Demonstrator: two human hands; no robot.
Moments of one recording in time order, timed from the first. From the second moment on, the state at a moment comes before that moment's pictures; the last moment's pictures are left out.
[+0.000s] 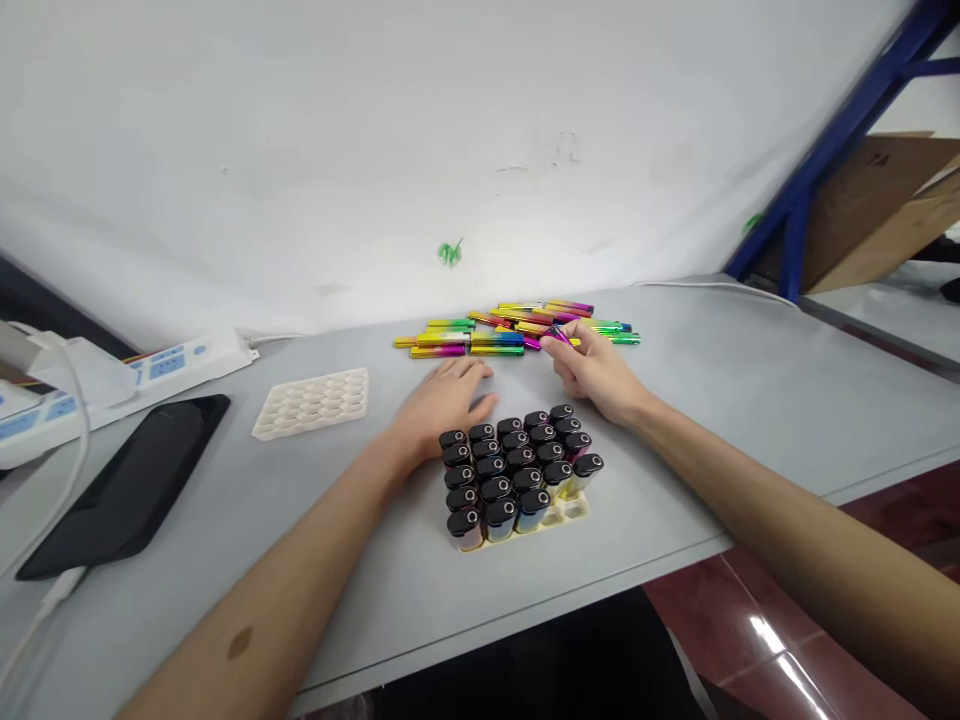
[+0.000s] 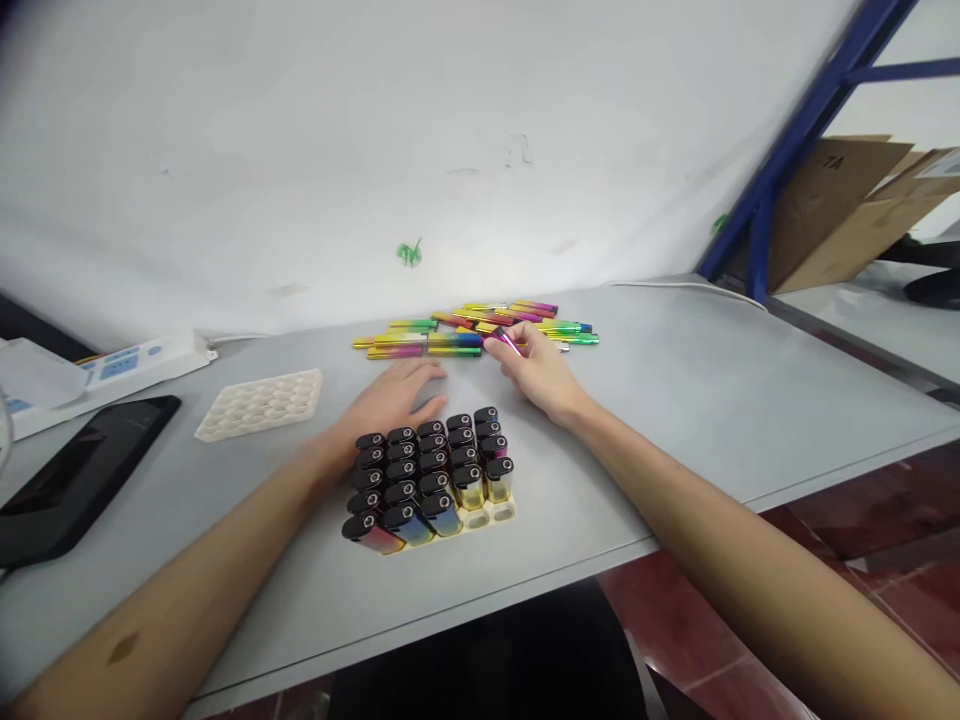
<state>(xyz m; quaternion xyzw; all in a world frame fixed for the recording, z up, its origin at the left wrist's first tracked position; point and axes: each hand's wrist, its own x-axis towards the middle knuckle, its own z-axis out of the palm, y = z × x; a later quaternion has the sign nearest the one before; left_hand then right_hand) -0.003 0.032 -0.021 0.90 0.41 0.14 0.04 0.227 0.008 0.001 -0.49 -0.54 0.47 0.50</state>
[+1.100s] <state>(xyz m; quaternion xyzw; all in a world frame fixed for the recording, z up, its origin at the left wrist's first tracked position) -0.005 0.034 -0.024 0.90 0.41 0.16 0.05 0.229 0.005 0.002 -0.50 -0.47 0.52 0.51</state>
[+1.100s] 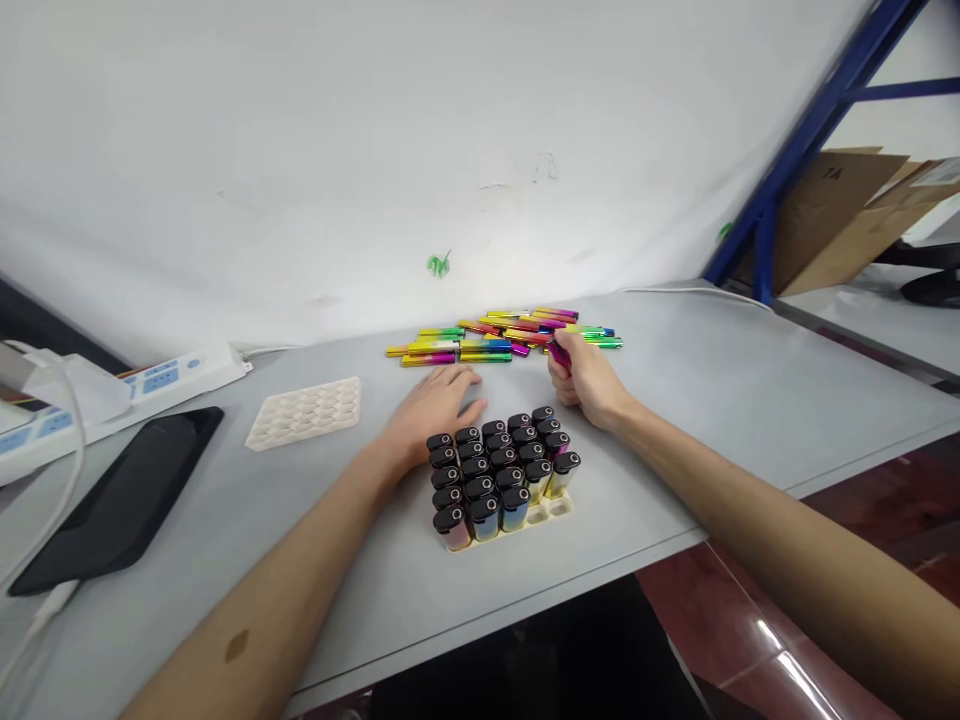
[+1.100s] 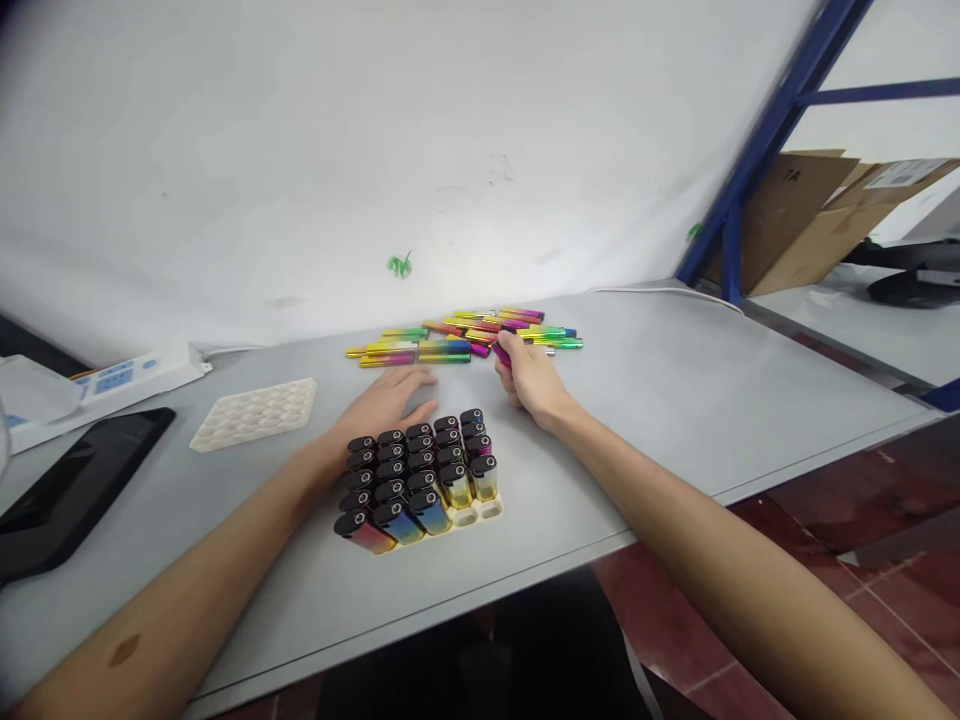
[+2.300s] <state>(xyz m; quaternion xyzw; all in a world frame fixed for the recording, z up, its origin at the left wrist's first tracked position) -0.005 0.035 -0.023 0.90 0.40 0.15 0.06 0.252 -0.060 0.051 -0.47 -0.61 0.13 0.63</state>
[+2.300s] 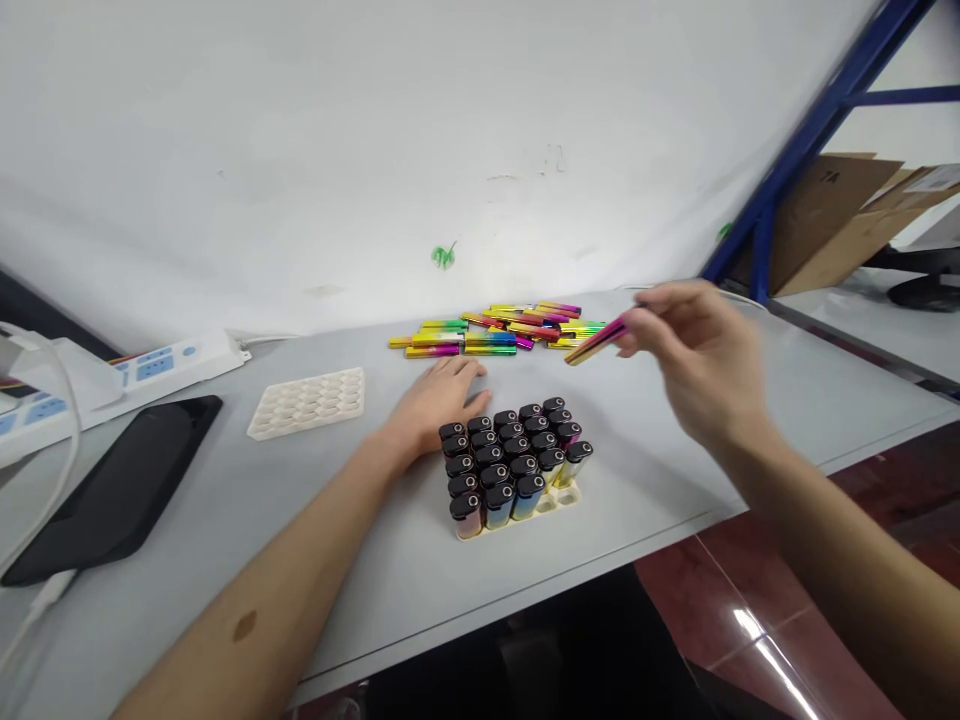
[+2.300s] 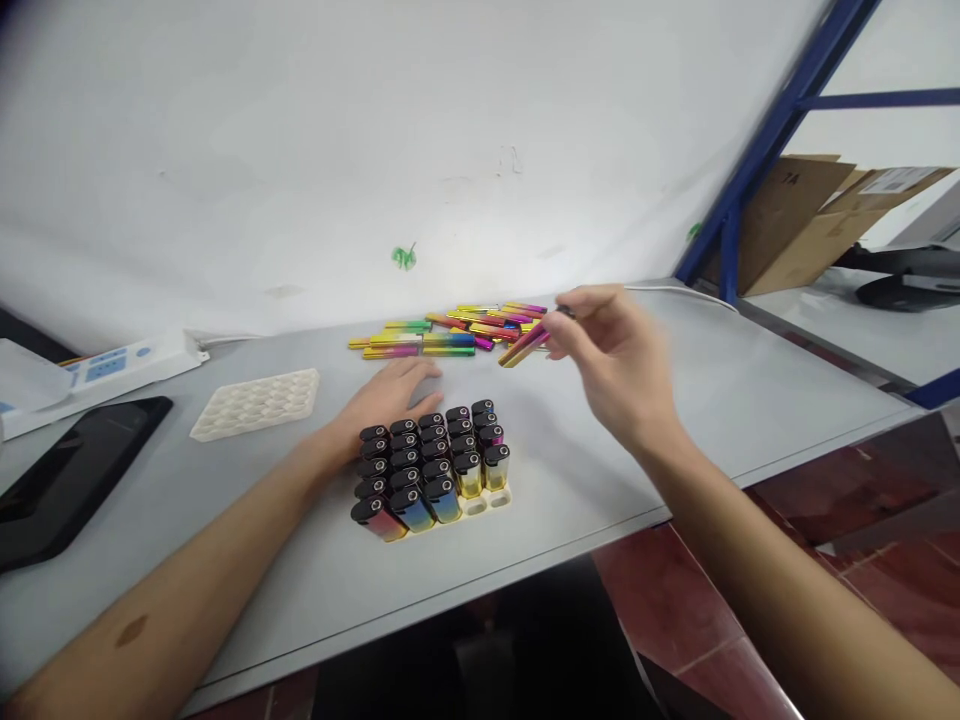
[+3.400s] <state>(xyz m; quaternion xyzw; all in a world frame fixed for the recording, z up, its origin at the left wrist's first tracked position) -0.005 0.030 -0.019 0.90 0.41 0.14 0.06 0.249 -0.007 0.037 -0.61 -0.73 -0.09 0.30</state>
